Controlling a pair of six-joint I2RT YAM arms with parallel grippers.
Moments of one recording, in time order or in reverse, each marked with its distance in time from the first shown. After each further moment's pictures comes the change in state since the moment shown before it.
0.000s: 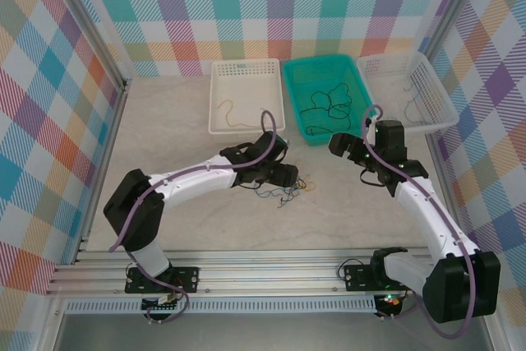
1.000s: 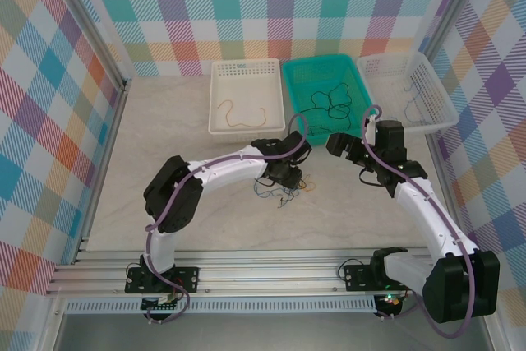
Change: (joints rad) left arm -0.039 0.272 0.276 -0.228 -0.058 0.117; right arm 0.000 0.000 -0.015 0.046 -0.060 -0.004
